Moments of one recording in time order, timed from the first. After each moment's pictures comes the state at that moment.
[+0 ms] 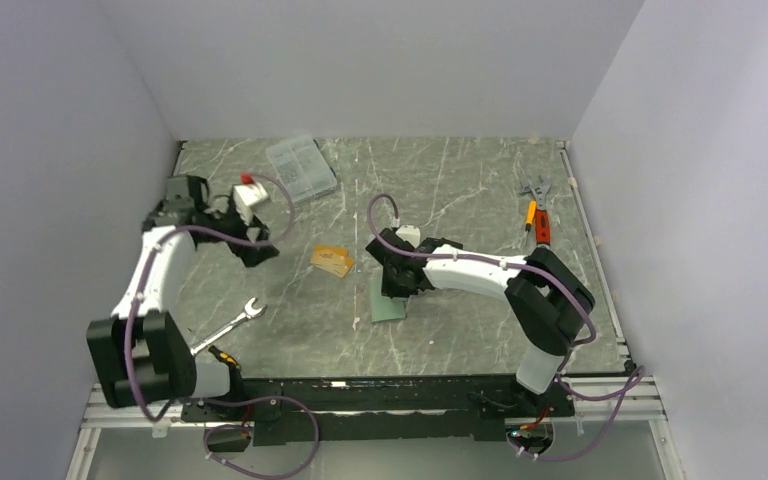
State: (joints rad) left arm 0.08 1.27 0.98 -0.69 0.79 0.88; right arm 0.89 1.75 1.07 -0.48 0.22 0.90
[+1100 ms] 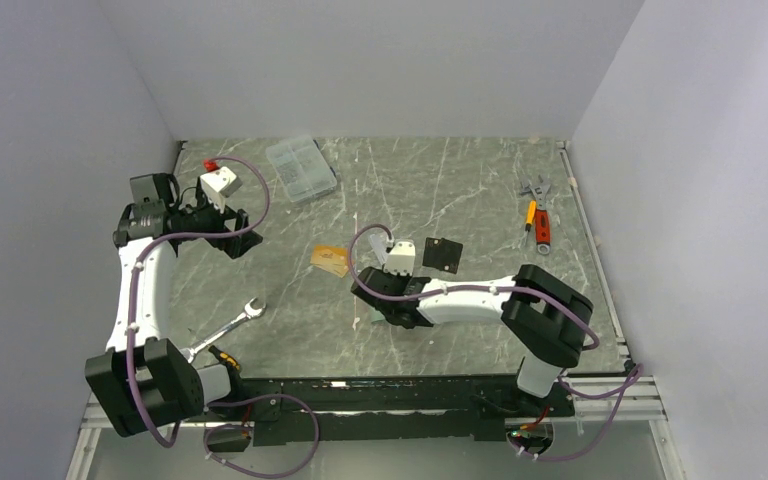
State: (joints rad) left arm 0.28 1.23 1.09 -0.72 0.86 0.69; right arm 1.09 1.74 0.91 -0.29 0.63 0.97
